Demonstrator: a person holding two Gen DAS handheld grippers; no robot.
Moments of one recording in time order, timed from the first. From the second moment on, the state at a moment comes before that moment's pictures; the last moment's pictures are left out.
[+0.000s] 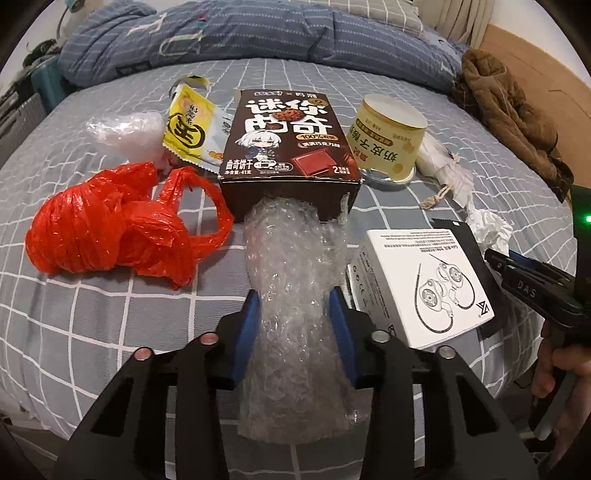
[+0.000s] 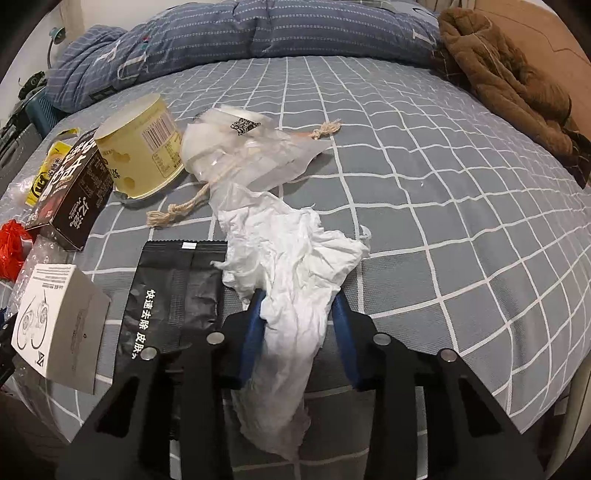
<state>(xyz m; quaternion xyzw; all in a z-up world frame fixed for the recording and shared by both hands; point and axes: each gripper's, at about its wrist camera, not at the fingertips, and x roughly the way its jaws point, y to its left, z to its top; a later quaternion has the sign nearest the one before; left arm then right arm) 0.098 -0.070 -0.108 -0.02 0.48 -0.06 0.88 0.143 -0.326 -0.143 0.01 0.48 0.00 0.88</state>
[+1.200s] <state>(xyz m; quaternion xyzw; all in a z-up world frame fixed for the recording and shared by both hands) 0.059 -0.052 -0.063 -0.04 0.46 -0.04 0.89 0.079 -0.316 -0.058 0.02 0.42 0.02 0.91</state>
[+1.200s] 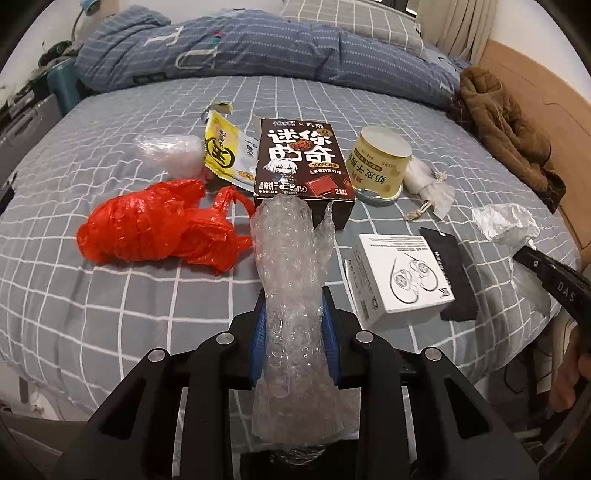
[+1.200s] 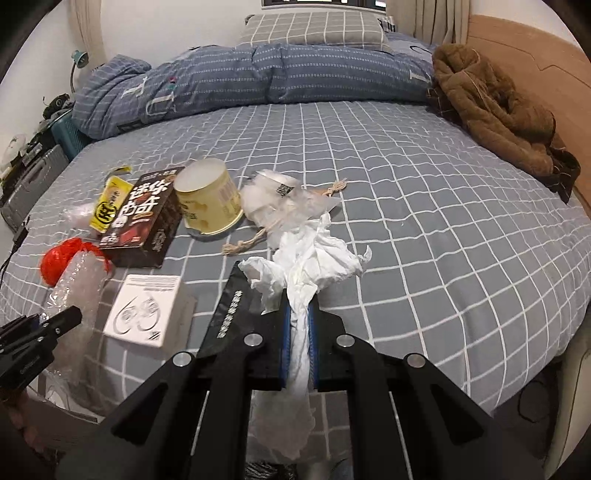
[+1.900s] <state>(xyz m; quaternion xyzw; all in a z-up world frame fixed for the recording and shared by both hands) 0.012 -0.055 -0.020 -0.03 0.43 -0.04 0.90 0.024 -0.288 -0.016 0.00 0.41 0.04 0.91</state>
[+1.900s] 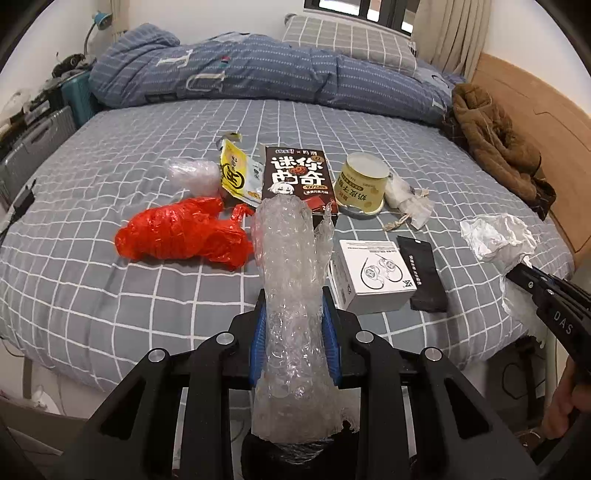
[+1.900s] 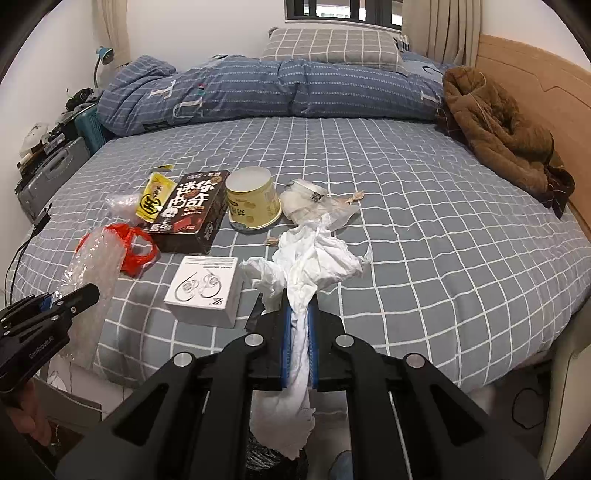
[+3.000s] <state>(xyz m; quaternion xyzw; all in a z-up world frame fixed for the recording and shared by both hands) -0.092 -0.037 -0.013 -0.05 0.44 -0.04 0.90 -0.086 -0.239 -0.004 0.00 0.41 0.09 0.91</state>
